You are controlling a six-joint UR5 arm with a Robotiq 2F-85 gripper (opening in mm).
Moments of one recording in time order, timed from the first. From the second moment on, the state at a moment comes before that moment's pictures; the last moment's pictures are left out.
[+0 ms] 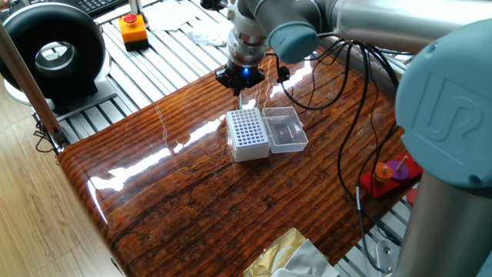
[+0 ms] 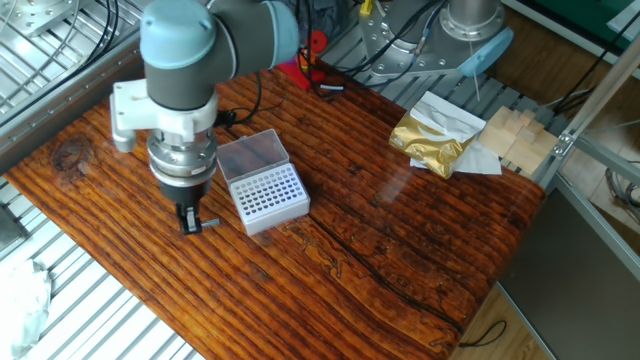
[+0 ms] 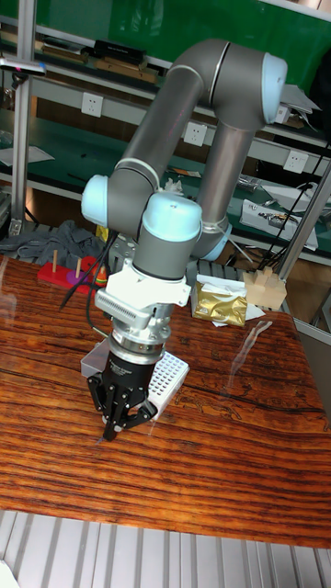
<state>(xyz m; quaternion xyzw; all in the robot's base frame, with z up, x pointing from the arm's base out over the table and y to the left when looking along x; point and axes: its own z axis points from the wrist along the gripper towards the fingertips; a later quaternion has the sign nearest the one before) 0.653 -0.035 0.017 0.29 0.95 0.02 0.13</state>
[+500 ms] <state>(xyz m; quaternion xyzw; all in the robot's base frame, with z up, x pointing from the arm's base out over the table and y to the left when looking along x) 0.660 -0.034 0.018 0.28 0.94 0.01 0.17</state>
